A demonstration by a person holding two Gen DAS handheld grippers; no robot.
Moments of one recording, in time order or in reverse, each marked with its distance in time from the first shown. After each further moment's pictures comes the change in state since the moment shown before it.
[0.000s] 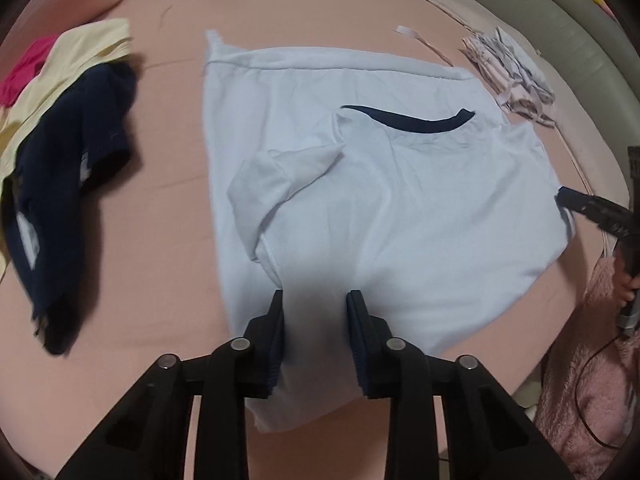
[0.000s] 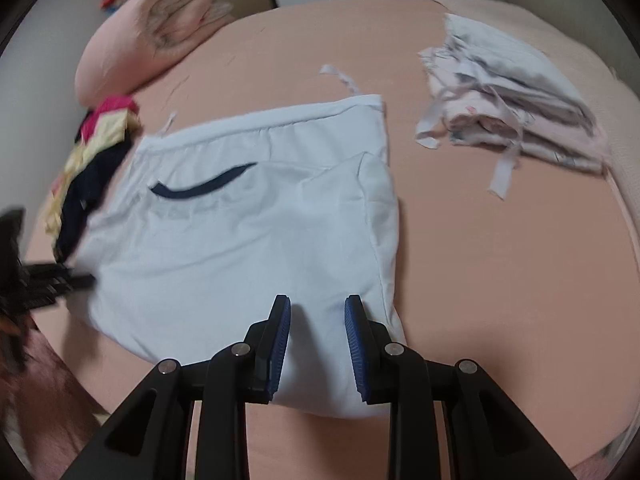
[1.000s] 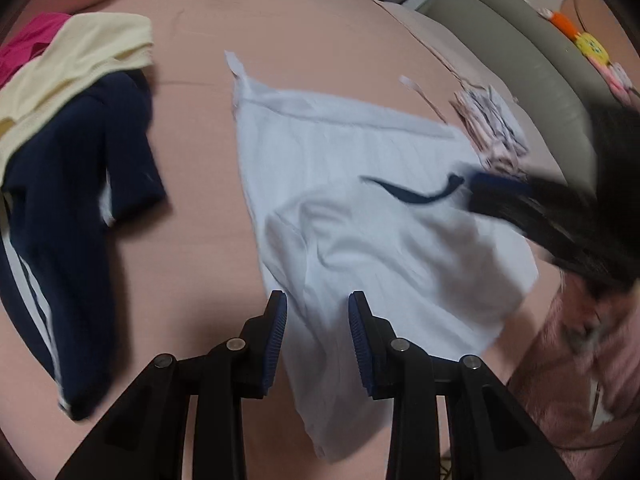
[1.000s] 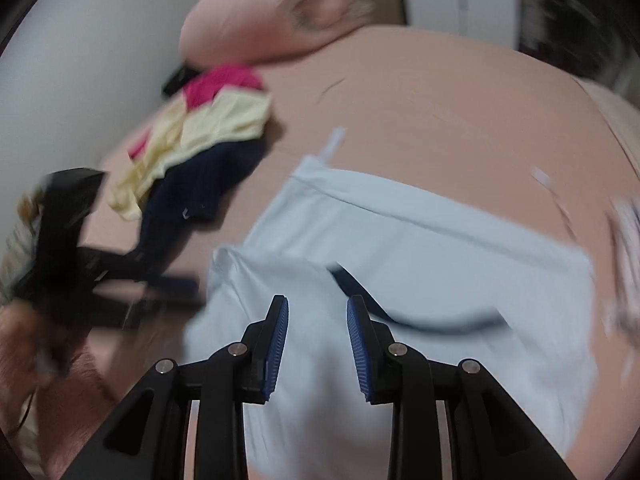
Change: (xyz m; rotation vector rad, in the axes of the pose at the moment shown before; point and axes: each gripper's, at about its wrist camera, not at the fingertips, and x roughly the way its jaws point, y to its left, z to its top) left arm -0.013 0.052 0.016 -0.071 -0.085 -0.185; right arm 0.051 0.219 0.107 -0.348 0.005 0.203
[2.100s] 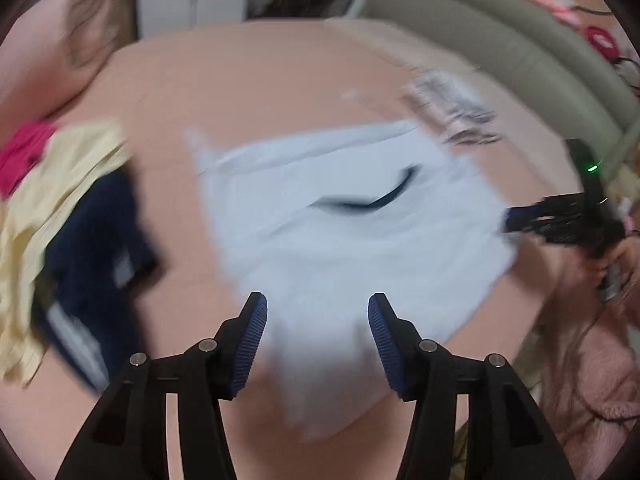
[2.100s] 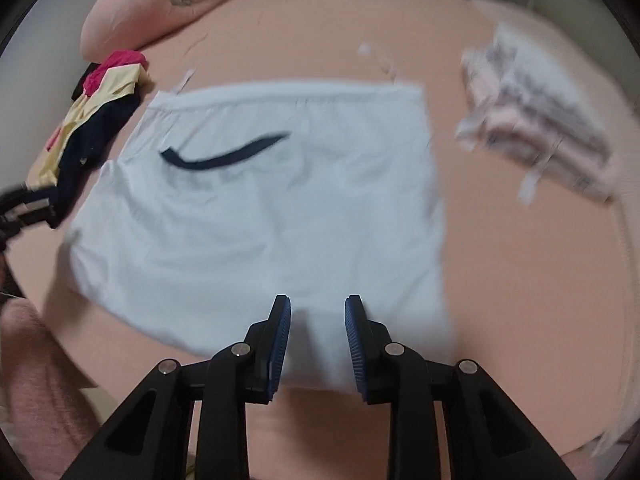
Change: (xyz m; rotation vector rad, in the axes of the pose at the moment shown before) left arm -0.027 -0.072 0.000 0.297 -0.056 0.114; right arm -0.088 -0.118 -0.149 0.257 0.084 -0.261
